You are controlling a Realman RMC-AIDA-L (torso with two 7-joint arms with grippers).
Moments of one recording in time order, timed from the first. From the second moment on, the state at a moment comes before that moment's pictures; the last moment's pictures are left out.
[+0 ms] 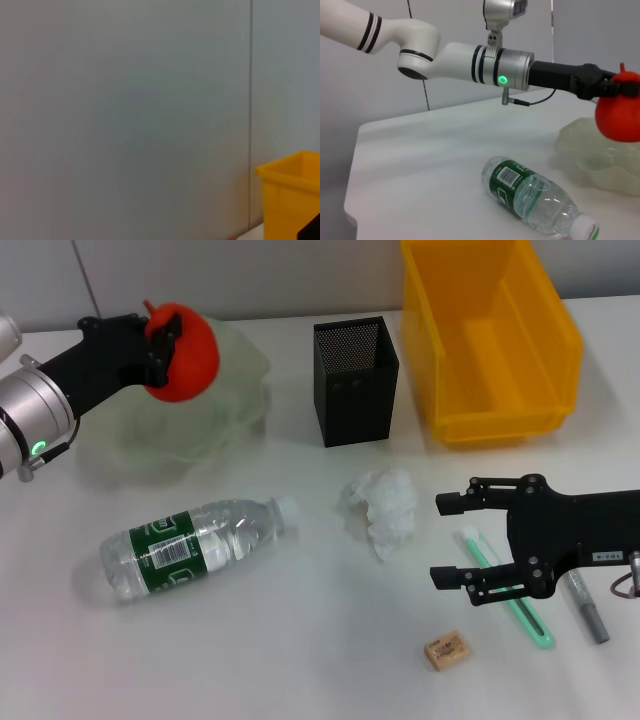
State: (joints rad) left arm -0.60 -2.08 1.13 0.47 1.17 0.88 -0.94; right arm 0.27 2.08 -0.98 -1.06 -1.86 -1.69 1.39
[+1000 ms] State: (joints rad) left arm -0.62 -2.08 1.14 0.46 1.17 0.86 -0.93; right arm 0.26 2.08 -0.98 -1.06 -1.86 -1.69 1.39
